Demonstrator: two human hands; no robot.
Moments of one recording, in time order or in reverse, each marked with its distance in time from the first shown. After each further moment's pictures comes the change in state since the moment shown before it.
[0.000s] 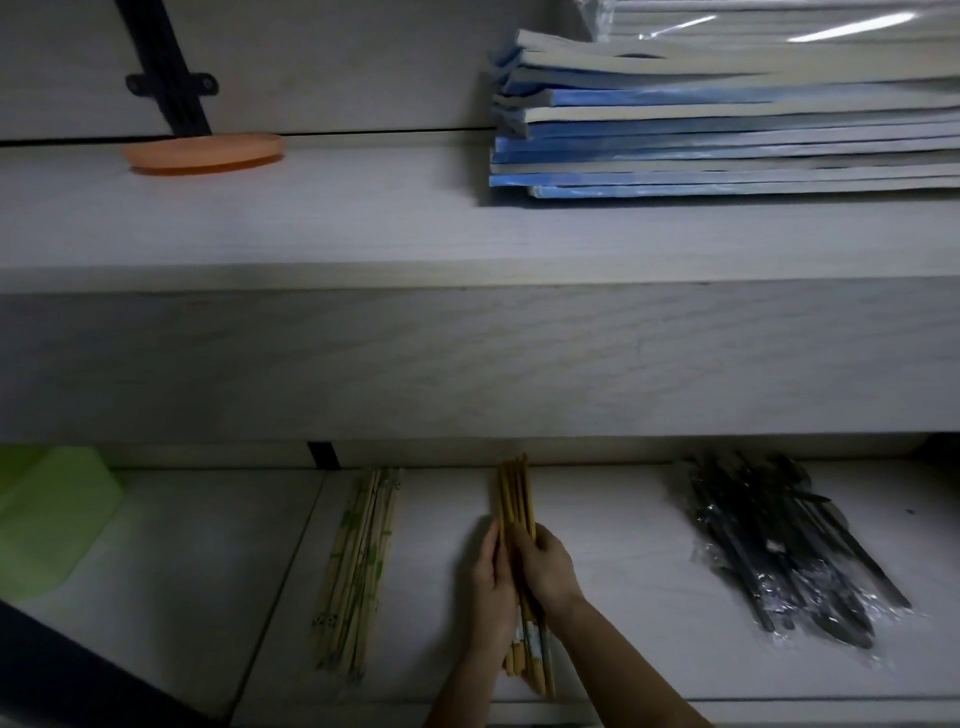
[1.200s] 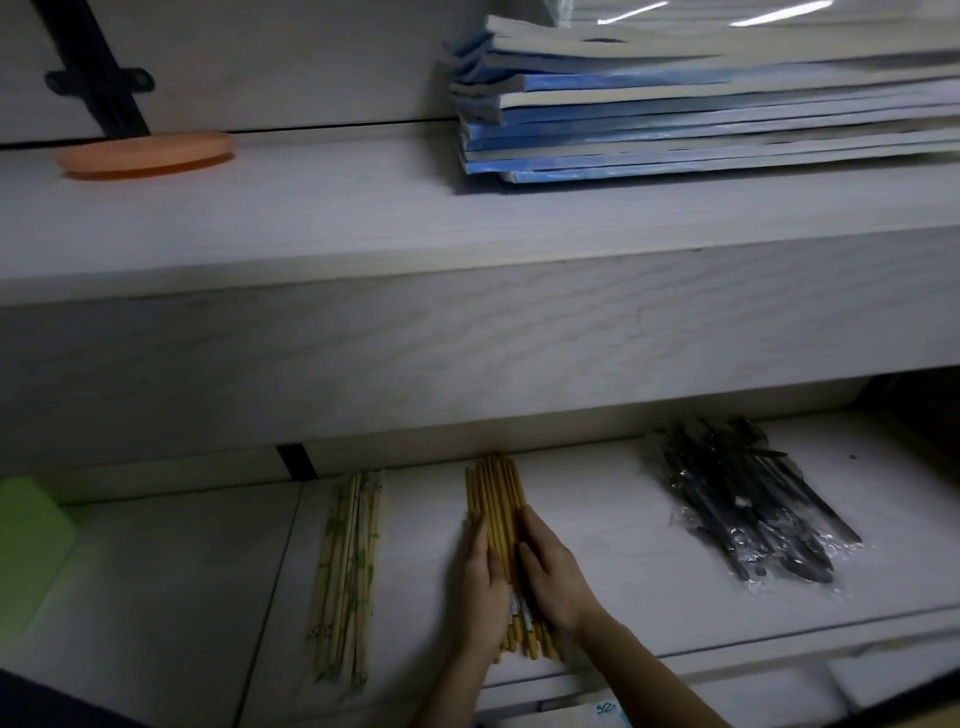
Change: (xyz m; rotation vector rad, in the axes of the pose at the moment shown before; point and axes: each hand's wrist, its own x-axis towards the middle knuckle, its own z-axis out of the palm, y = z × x) left_hand -0.008 0.000 -0.017 0.439 -0.108 0.133; right_hand -0.035 0.012 -0.020 -0.326 -0.016 -0.337
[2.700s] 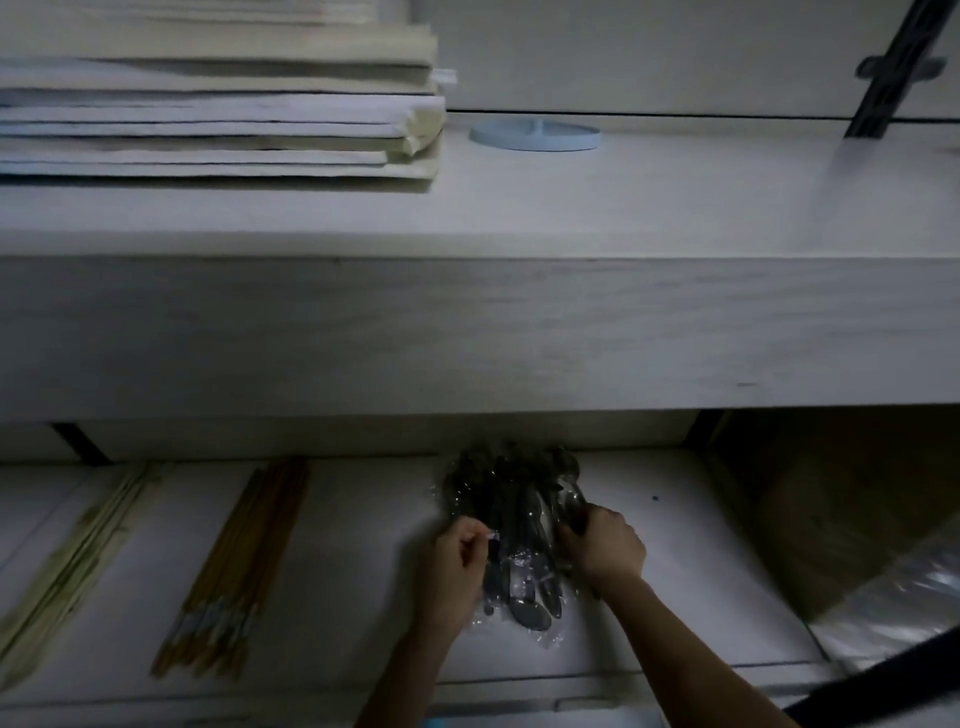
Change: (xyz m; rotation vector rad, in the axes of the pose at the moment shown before) left_hand -0.007 0.130 0.238 -0.028 -0.004 0.064; right_hand 0.010 0.144 -0.314 -0.647 0.201 0.335
